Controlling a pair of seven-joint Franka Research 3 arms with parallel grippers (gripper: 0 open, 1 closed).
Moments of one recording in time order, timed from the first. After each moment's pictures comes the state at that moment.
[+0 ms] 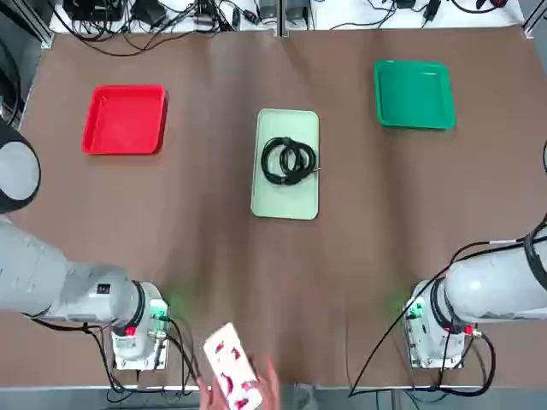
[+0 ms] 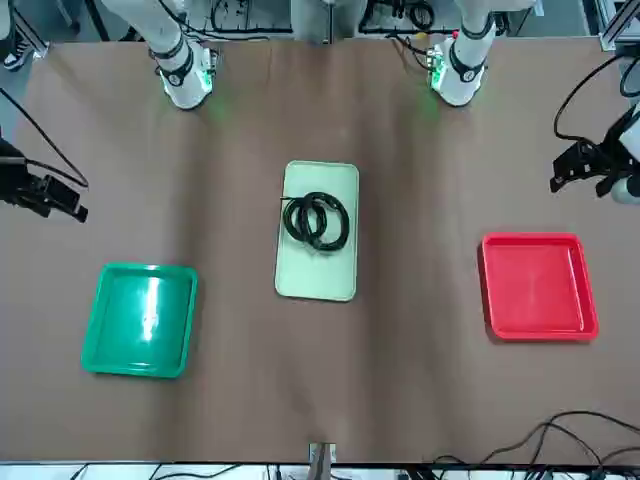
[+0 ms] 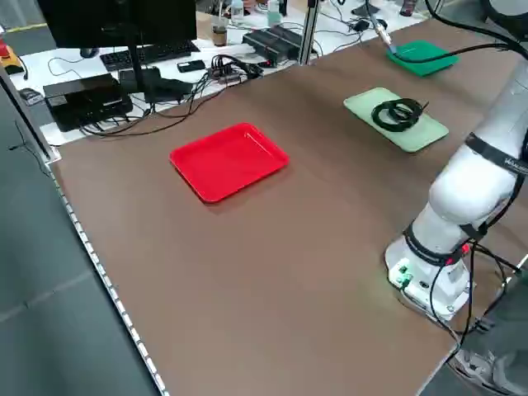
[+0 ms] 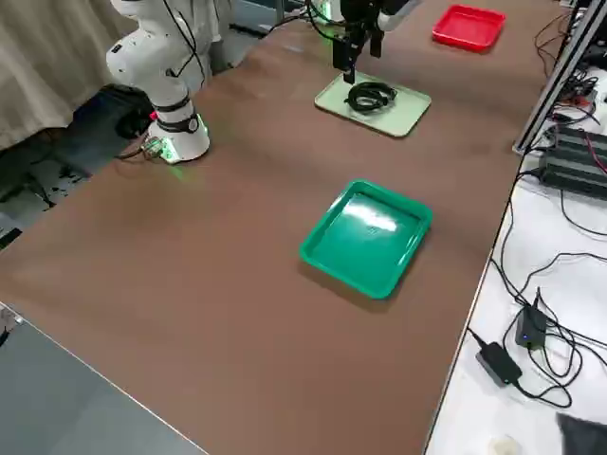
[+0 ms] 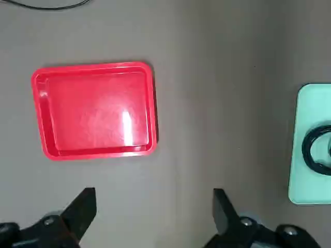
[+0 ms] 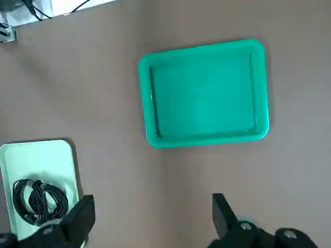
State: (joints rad) left arm -0.03 0.04 0.02 -1.52 -0.03 1.57 0.07; right arm -0.03 0.09 -0.01 -1.51 0.13 1.64 0.11
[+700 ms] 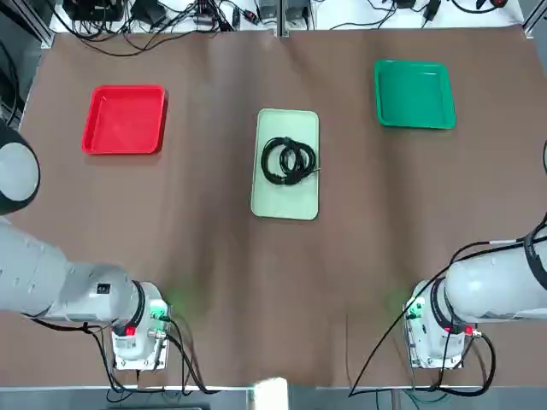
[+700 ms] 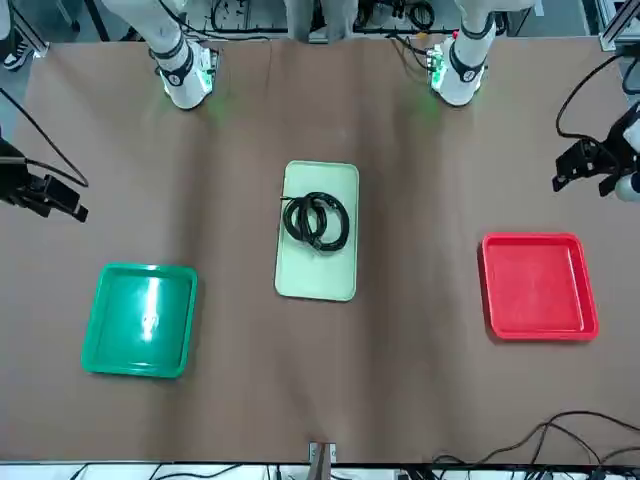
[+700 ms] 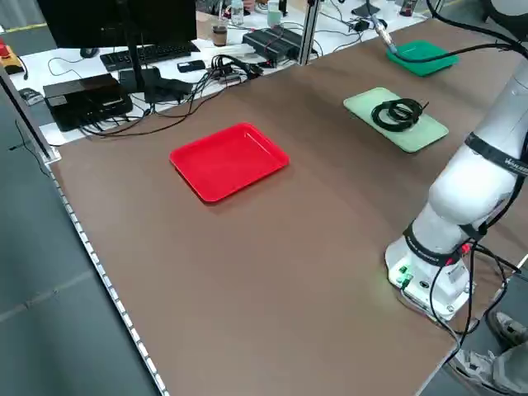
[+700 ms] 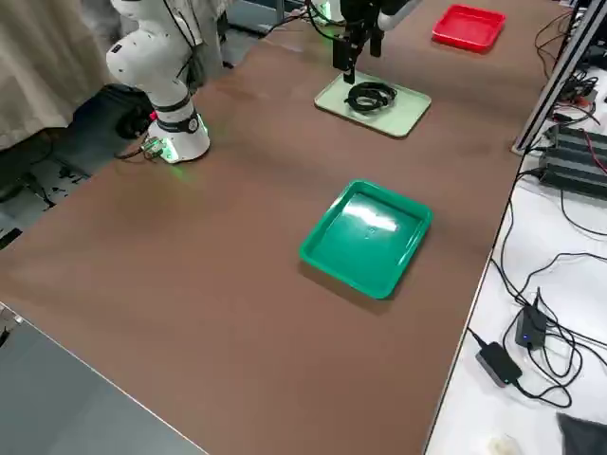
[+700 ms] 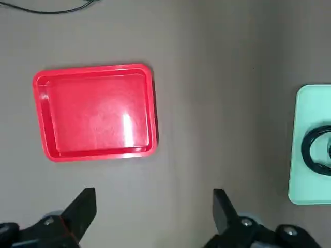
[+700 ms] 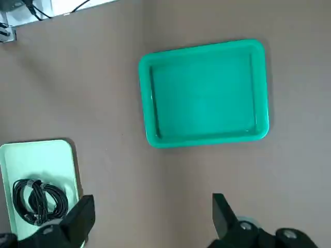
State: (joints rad) left arm -0.04 0.04 0.01 -1.52 -0.03 1.56 0.08; right arm -0.03 0.09 -0.01 -1.51 0.13 1.64 0.11
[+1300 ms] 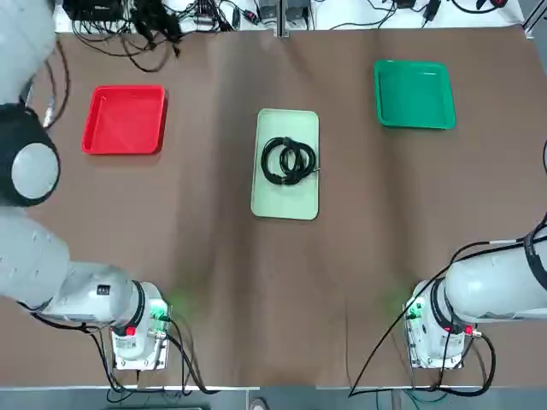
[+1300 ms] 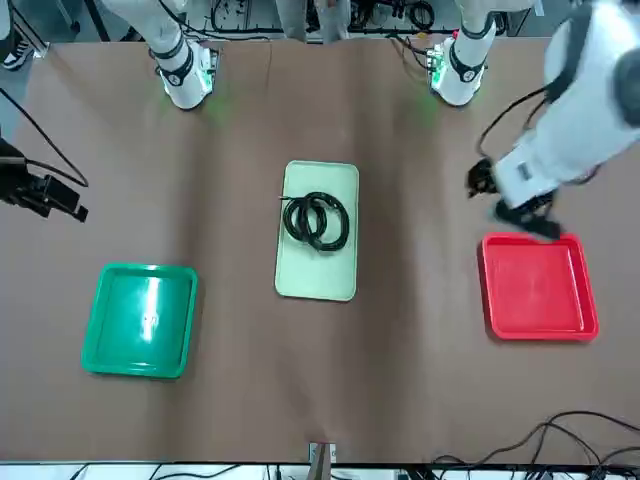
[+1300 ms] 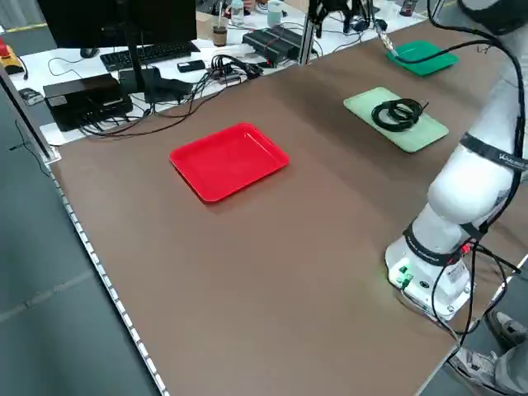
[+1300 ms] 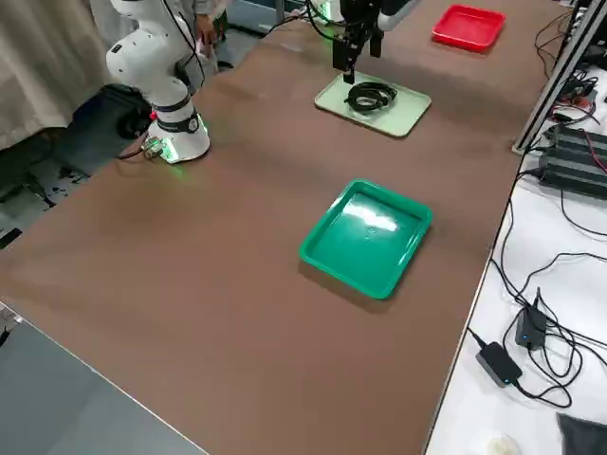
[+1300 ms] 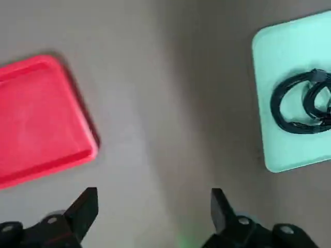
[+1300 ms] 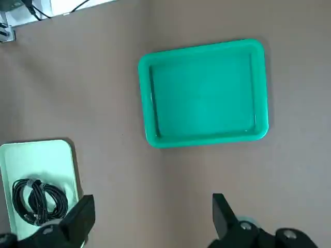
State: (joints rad) left arm -0.06 0.18 -0.26 -1.62 -0.03 1.66 0.03; right arm -0.03 0.09 -0.01 -1.51 0.13 1.64 0.11
